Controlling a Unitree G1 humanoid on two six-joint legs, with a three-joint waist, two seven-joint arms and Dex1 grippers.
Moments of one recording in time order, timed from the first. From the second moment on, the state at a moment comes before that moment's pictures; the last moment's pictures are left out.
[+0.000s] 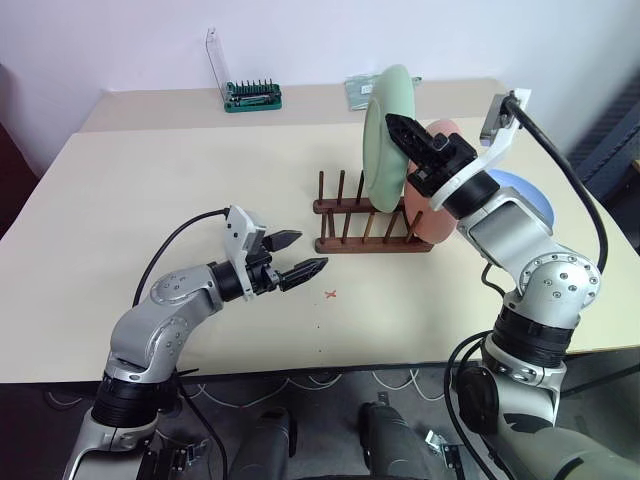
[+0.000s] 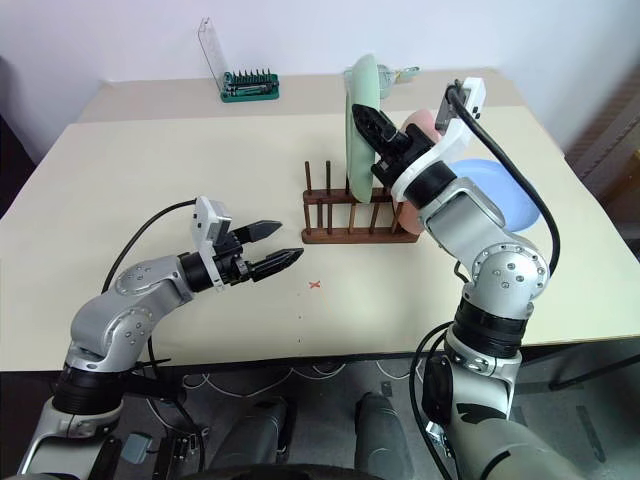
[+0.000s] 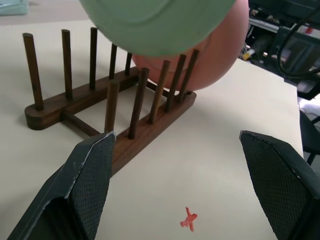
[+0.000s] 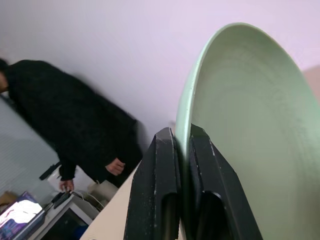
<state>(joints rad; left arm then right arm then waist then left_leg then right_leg) -0.31 0.45 -0.03 -0.32 -0.59 0.62 -0.69 -0.69 -0.19 -0.37 -0.30 1.22 0.92 -0.12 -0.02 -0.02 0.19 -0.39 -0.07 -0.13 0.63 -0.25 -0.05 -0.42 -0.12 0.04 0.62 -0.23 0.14</state>
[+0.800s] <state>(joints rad) -0.31 0.43 -0.05 -0.32 -0.54 0.58 -0.70 -0.67 -0.28 -0.32 -0.24 1.31 0.93 -0.29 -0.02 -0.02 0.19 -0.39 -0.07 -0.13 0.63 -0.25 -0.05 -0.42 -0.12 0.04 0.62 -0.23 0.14</state>
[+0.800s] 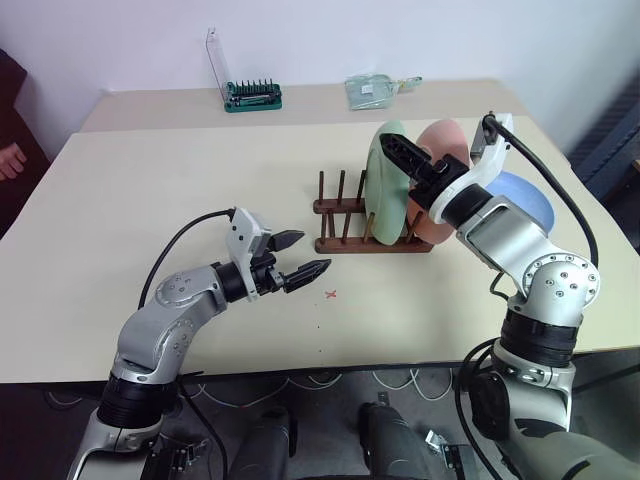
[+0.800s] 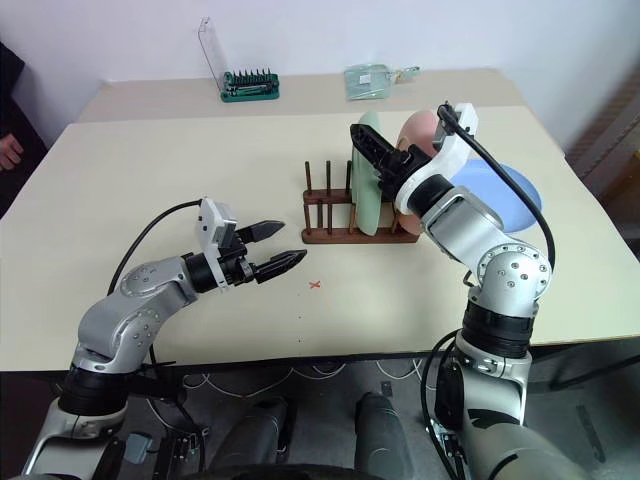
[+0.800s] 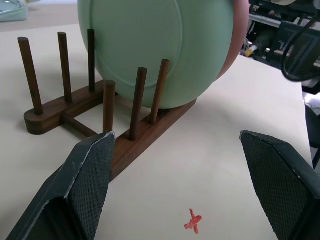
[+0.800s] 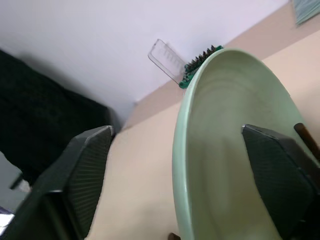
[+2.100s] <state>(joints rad) -0.40 0.39 -0.13 -0.31 -0.51 0.61 -0.71 -0.50 -0.95 0.11 0.45 -0.04 0.02 0.69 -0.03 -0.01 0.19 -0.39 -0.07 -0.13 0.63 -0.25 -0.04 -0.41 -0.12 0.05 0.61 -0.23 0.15</state>
